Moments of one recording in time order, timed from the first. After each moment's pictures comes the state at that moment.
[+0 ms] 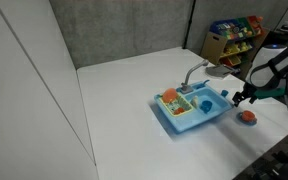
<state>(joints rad) -0.16 0.56 -0.21 -2.28 -0.06 2.78 0.07</state>
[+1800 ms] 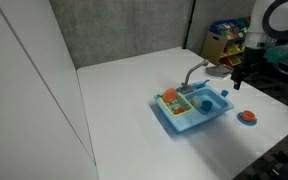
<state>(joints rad) -0.01 0.05 -0.05 -2.30 -0.06 2.13 0.17</state>
